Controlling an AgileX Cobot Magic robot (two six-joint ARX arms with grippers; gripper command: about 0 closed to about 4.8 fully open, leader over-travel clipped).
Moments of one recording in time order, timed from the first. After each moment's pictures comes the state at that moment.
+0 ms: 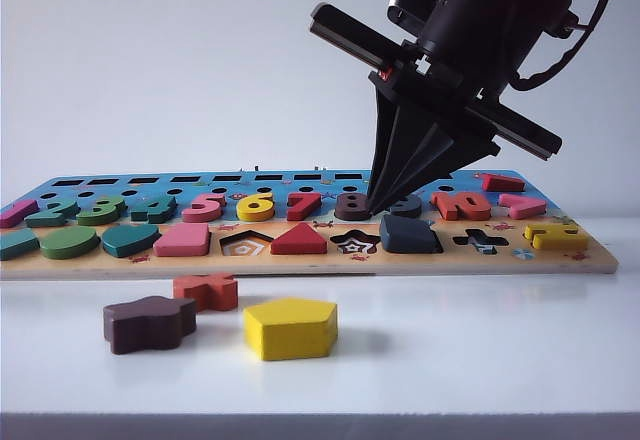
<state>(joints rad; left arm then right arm) -0.61 0.70 0.72 -0.51 0.32 0.00 0.70 1.43 0.96 -0.46 -0.15 0.54</state>
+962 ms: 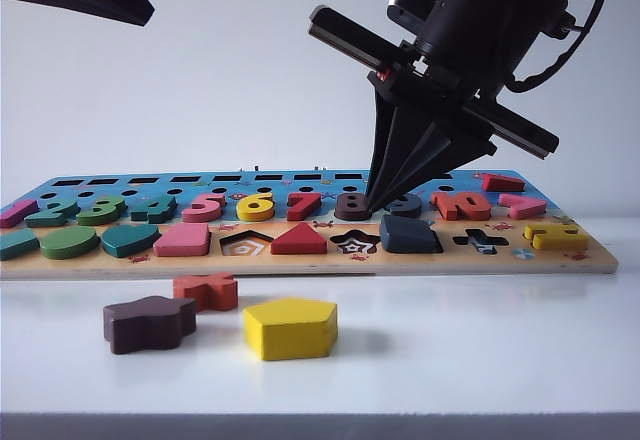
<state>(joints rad) -0.61 0.75 0.70 -0.48 0.32 0.00 0.70 1.43 0.96 -0.44 -0.13 0.54</state>
